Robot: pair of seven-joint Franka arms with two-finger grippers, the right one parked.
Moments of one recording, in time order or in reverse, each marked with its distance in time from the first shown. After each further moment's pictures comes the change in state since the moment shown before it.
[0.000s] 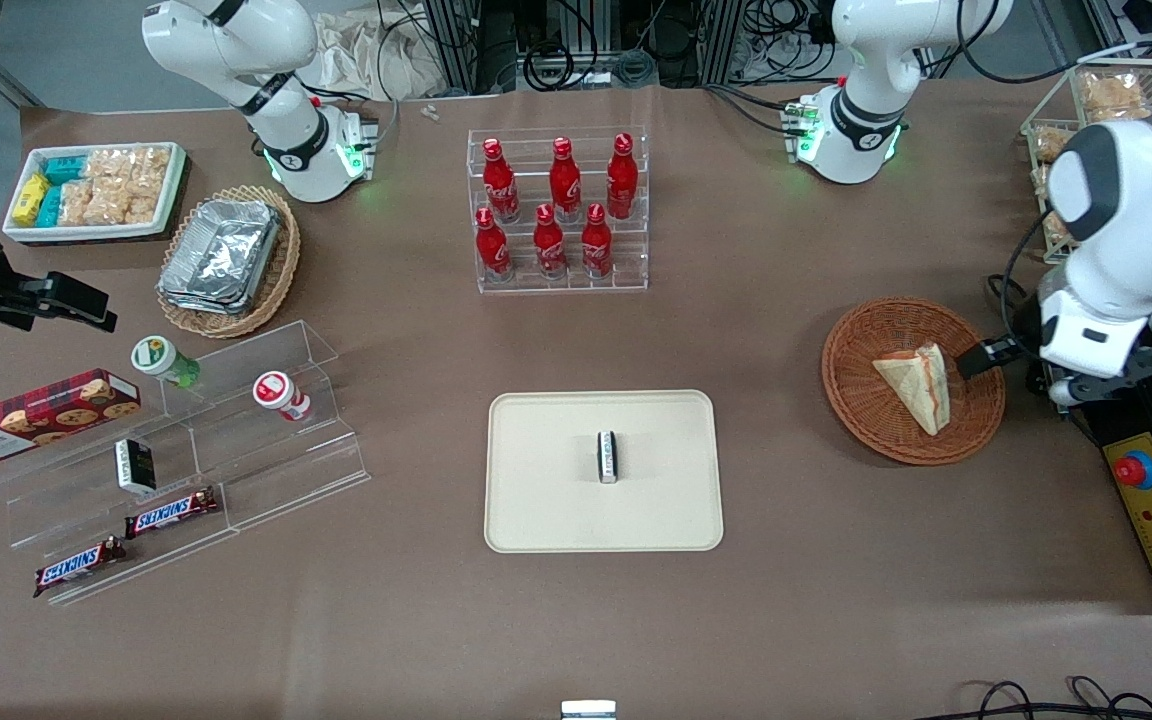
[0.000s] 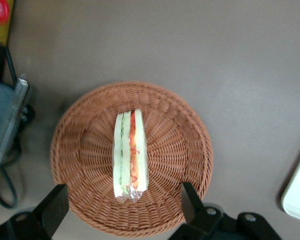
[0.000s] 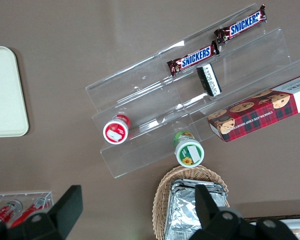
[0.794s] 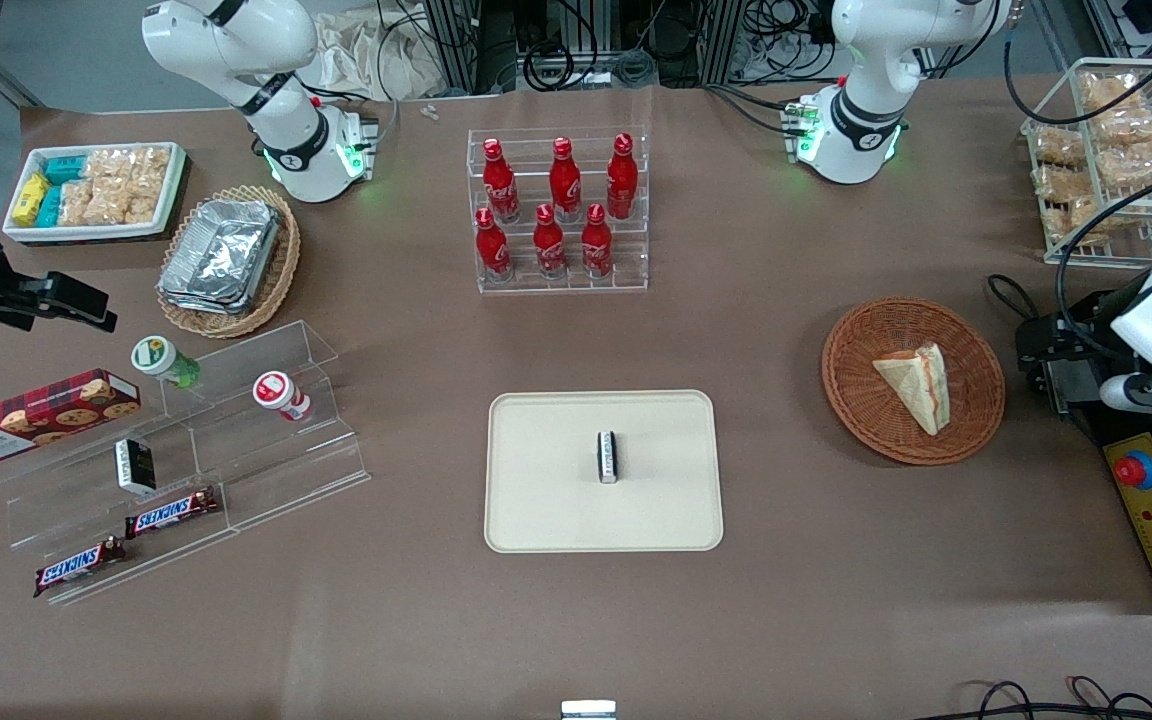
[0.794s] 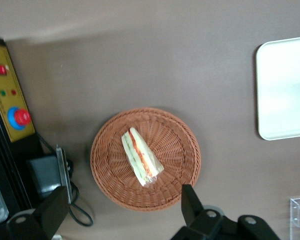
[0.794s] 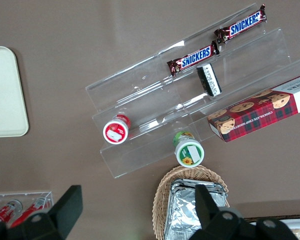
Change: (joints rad) arm -0.019 0.188 -0.008 0.702 0.007 -0.602 0.496
